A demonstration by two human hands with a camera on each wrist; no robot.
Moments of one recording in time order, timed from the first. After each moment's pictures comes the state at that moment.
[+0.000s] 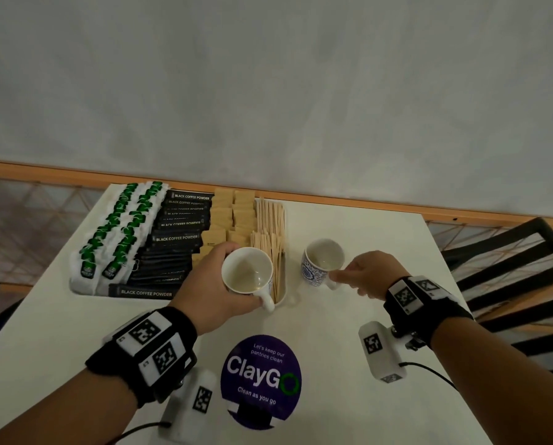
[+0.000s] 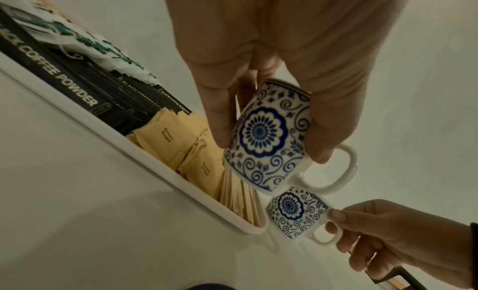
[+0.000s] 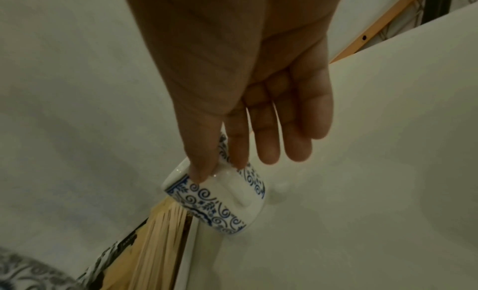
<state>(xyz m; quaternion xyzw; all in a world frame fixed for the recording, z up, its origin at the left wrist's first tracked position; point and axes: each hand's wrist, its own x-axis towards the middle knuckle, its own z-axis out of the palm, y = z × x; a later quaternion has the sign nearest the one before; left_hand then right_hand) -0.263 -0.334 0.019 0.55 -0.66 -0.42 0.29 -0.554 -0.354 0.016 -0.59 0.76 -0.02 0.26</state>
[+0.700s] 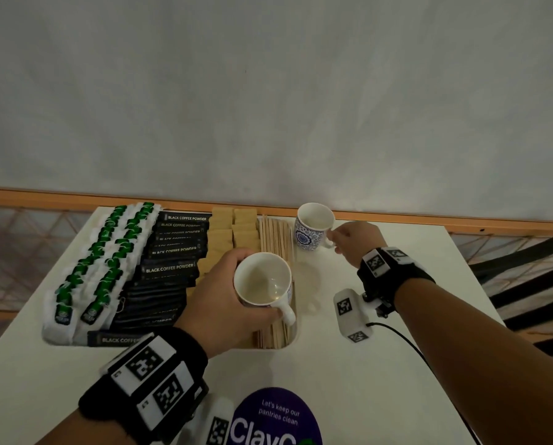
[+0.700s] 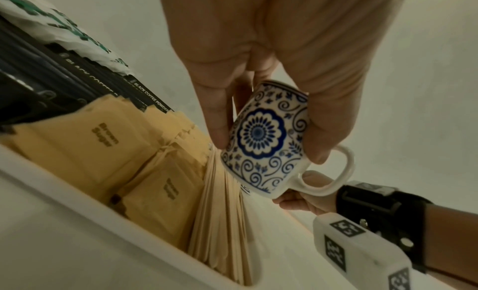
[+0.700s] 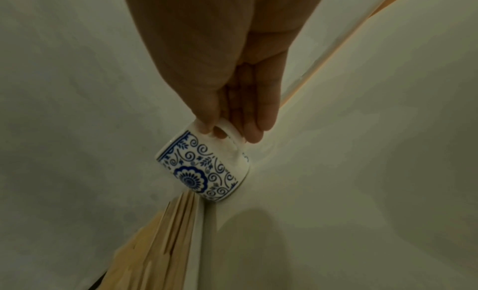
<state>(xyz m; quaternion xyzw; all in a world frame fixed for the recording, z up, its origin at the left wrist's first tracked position) -0.282 -0.380 0.015 0.52 -0.67 -0.42 0.31 -0.541 -0.474 -0.009 -0.59 0.77 -0.15 0.20</state>
